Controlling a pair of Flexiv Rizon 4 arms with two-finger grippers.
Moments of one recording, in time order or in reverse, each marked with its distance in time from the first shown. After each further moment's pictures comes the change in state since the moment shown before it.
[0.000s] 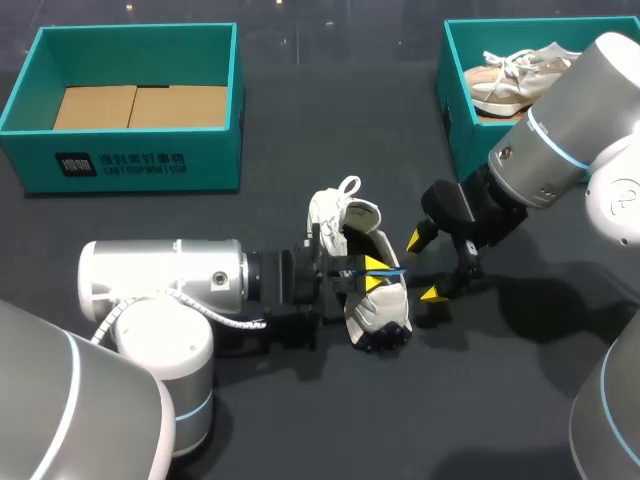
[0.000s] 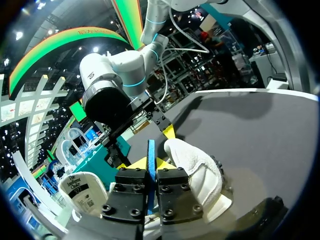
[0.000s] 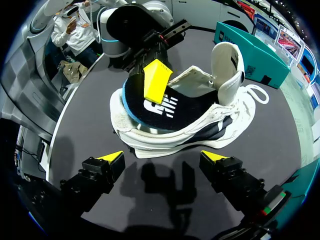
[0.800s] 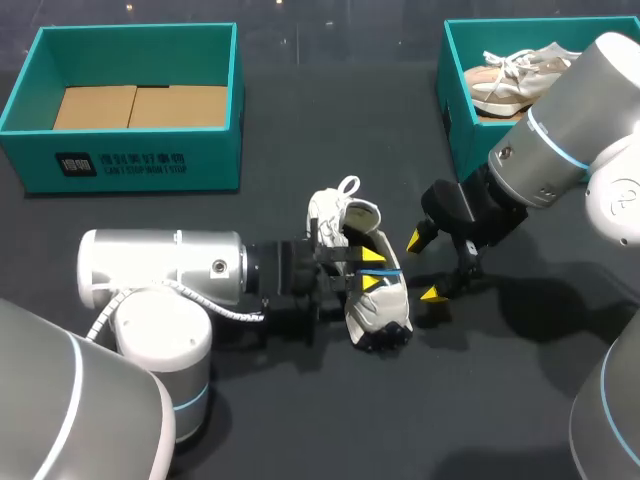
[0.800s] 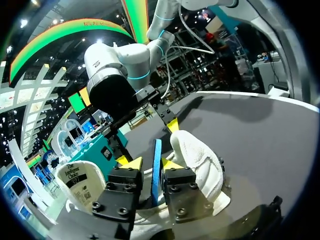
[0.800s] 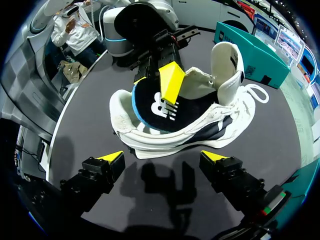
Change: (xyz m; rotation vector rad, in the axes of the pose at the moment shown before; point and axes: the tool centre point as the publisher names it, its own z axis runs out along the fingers) left arm -0.005 0.006 -0.001 -0.018 0.024 -0.090; right arm 0.000 0.000 0.000 0.000 0.000 0.000
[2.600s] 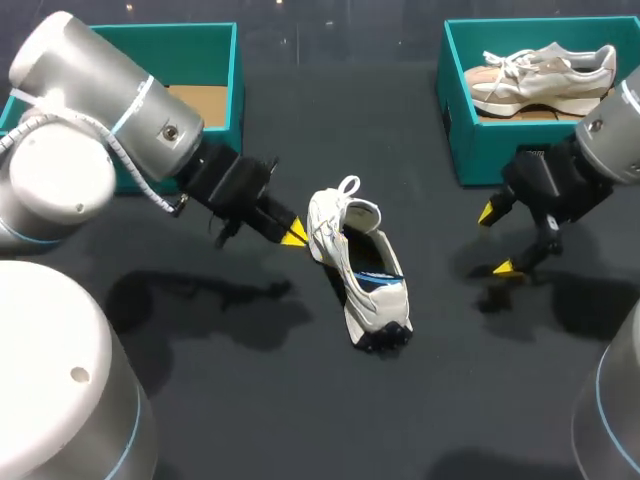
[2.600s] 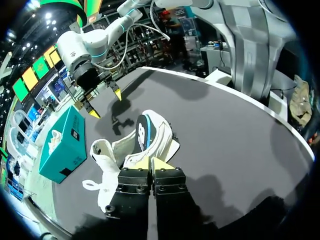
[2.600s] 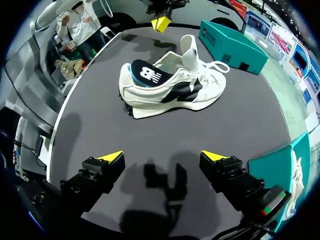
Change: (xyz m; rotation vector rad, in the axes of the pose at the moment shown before) left arm -0.038 -0.008 -0.120 -0.311 0.569 0.104; right arm -0.009 -0.076 -0.082 0.026 -0.071 0.029
